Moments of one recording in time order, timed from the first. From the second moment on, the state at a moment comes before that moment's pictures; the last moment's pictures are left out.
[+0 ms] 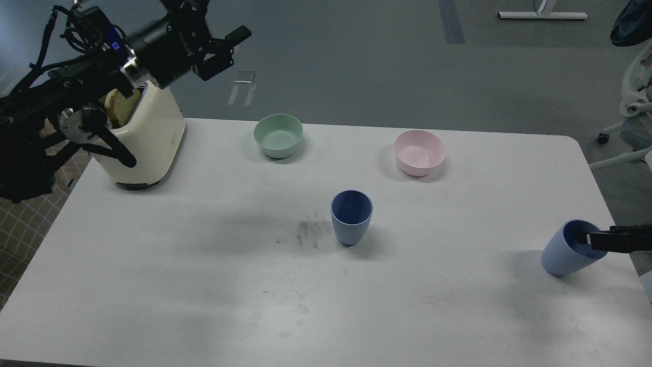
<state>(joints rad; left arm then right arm) -1.07 0.65 -0.37 -0.96 0.31 -0.49 -0.47 0.99 -1.11 -0.10 1.11 -1.50 0.33 0.49</state>
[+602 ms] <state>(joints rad) -1.07 0.66 -0.37 -0.96 0.31 -0.49 -0.47 0.99 -1.12 -0.10 1.11 -1.53 0.33 0.49</state>
